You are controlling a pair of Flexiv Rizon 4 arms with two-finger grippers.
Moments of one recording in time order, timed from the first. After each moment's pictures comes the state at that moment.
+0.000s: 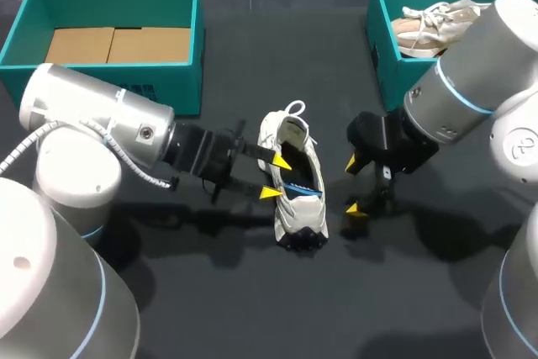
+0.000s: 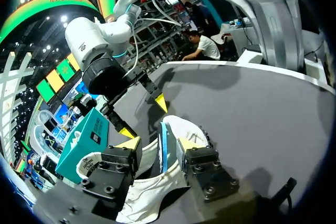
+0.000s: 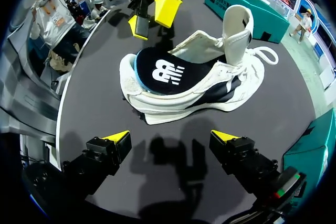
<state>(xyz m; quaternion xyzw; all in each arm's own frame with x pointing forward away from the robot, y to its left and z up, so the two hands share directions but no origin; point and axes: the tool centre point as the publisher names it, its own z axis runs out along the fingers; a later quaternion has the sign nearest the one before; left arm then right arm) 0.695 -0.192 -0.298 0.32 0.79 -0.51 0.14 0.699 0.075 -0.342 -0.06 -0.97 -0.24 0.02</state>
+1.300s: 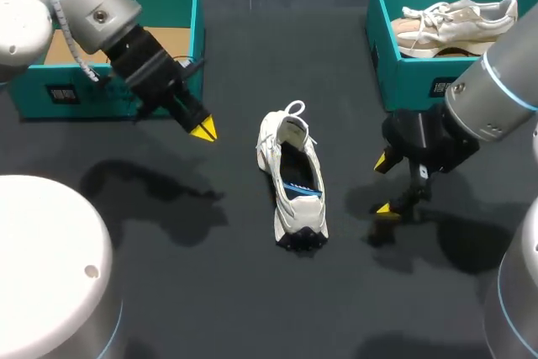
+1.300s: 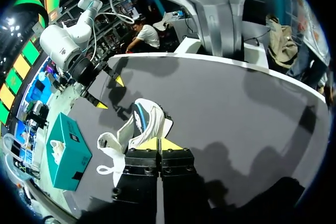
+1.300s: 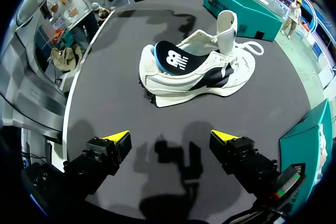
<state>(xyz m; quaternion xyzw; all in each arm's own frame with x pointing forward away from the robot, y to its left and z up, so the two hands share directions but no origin) 0.732 -0.086 -0.226 0.49 0.79 -0.36 0.01 0.683 0.037 -0.320 -0.06 -0.97 -0.24 0.02</state>
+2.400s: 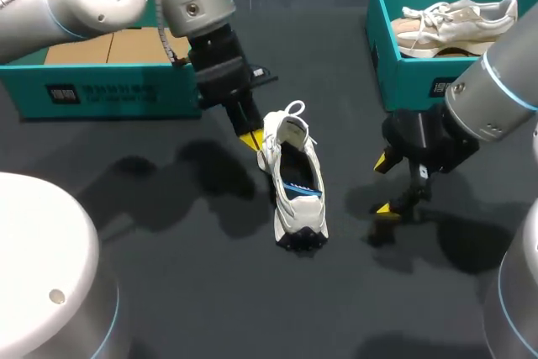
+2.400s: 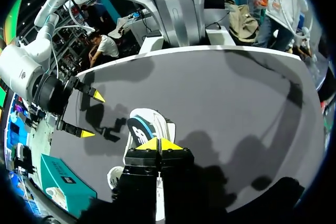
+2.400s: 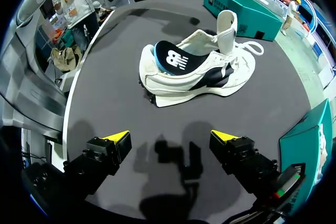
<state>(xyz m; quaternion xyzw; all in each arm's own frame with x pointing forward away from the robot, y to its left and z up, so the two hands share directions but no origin) 0.731 -0.161 -0.249 0.65 0.70 -0.29 -0.06 0.683 0.037 -0.319 -0.06 -0.97 -0.24 0.02</state>
